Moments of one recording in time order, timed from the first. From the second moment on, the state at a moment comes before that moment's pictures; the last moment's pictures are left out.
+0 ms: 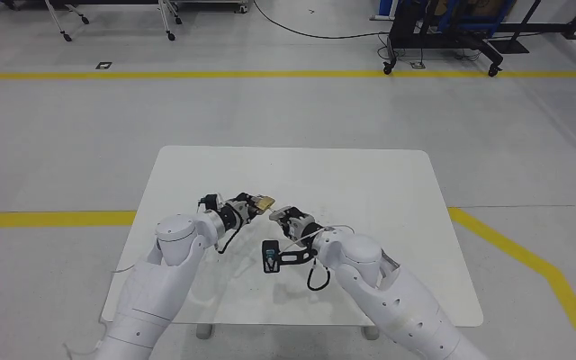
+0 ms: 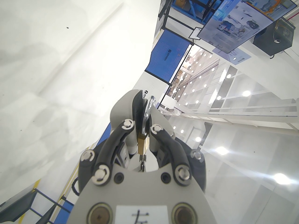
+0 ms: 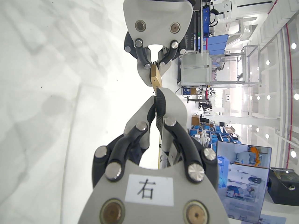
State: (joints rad) left arm 1.21 -1.24 -1.21 -1.44 -0.59 0.53 -0.40; right arm -1.26 -1.26 0.88 -1.73 -2.41 -0.48 0.08
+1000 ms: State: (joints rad) left arm 1.18 -1.23 -1.23 -1.35 -0.69 0.54 -0.60; right arm -1.33 -1.23 1.01 -1.83 -2.29 -0.54 -0.07
